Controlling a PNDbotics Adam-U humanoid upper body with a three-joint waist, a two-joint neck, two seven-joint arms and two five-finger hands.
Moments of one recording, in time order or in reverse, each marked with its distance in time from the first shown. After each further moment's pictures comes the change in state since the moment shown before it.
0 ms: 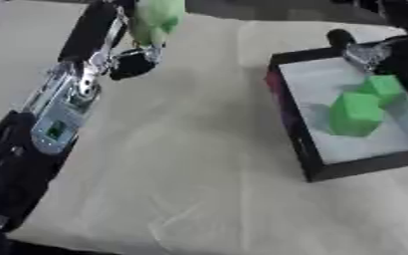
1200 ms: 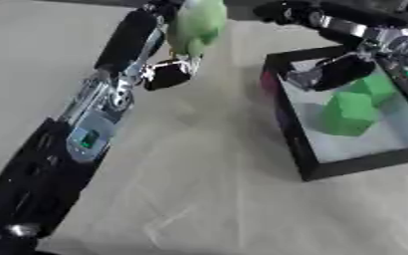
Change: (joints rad) left arm -0.055 -0.141 -0.068 0.037 -0.050 -0.081 -0.006; right arm -0.069 0.089 0.074 0.130 0.166 -0.096 0.059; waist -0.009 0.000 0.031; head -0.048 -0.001
